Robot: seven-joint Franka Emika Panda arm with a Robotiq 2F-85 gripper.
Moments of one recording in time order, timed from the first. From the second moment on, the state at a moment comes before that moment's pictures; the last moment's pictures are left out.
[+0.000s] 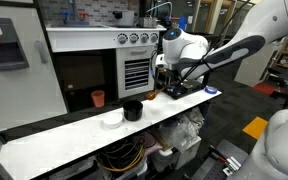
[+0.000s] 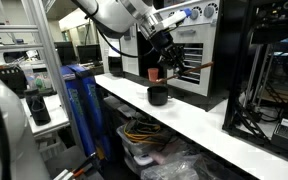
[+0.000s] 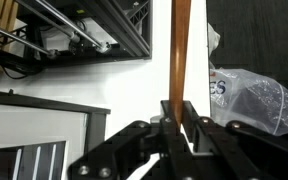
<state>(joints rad) 0.10 -0.26 -0.06 -2.39 -0.76 2.25 -0.92</state>
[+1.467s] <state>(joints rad) 0.04 -0.26 -0.21 -2.48 -0.36 2.49 -1.21</state>
